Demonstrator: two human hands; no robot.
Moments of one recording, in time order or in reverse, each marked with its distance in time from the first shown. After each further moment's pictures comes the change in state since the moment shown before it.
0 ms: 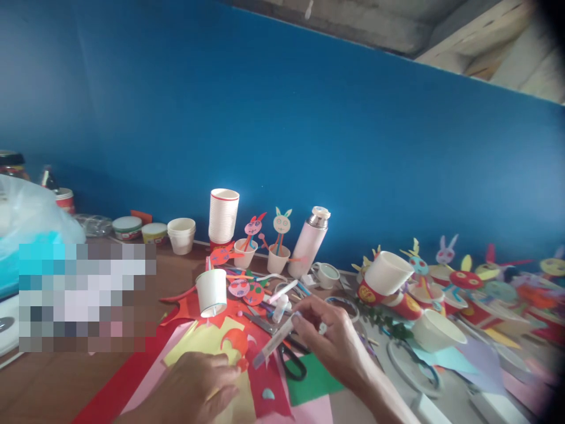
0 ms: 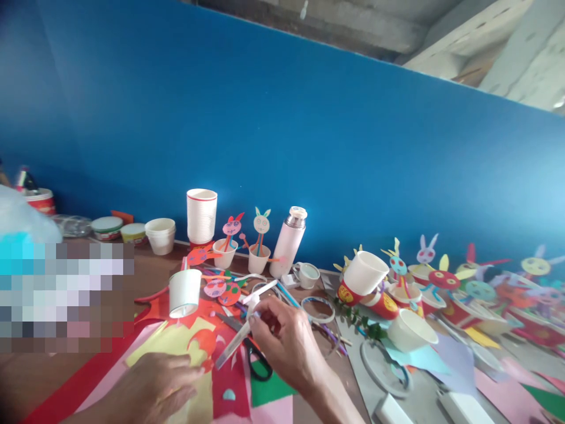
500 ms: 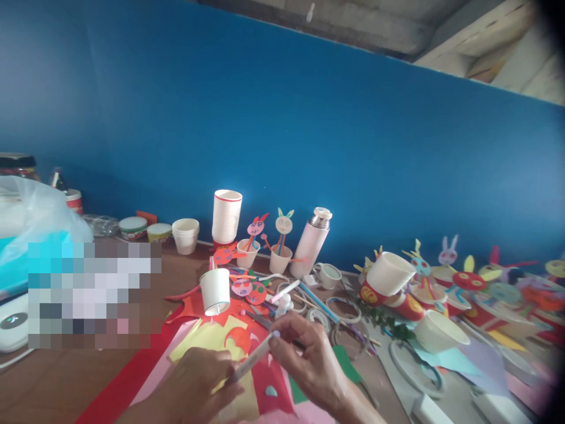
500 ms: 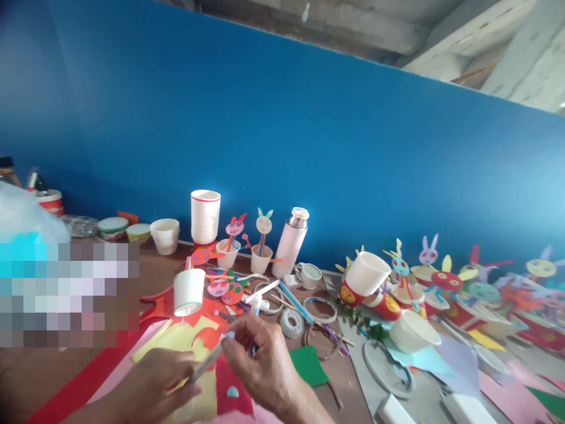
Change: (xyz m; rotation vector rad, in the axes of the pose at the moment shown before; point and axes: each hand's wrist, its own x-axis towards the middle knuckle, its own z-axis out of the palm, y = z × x) left_hand 0.000 -0.007 0.006 0.023 -0.082 -0.091; right_hand -0.011 -0.010 0.036 0.316 -0.068 -0.032
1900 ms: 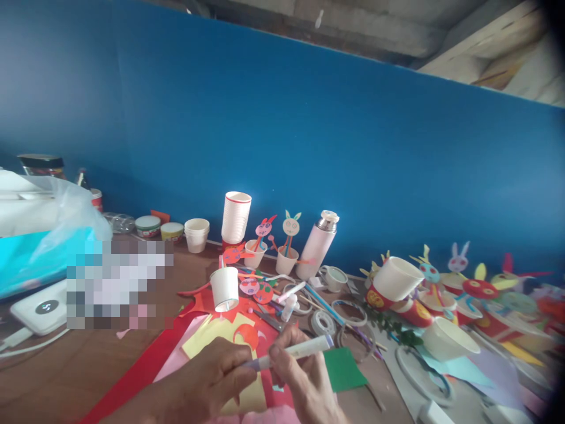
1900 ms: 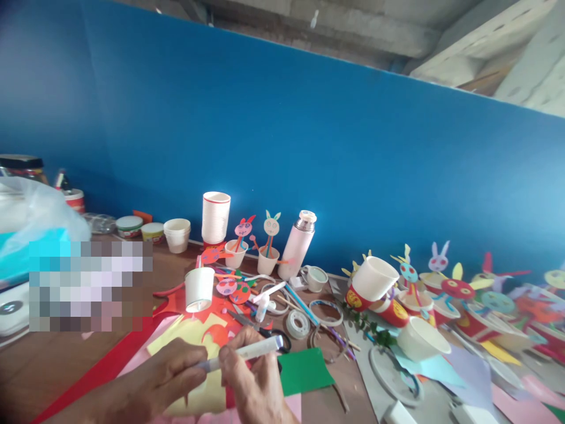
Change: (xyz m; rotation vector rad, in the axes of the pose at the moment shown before) left_hand 0.004 0.036 -0.054 -0.566 -0.103 -0.038; right_hand -0.015 0.004 0.040 0.526 0.079 0.143
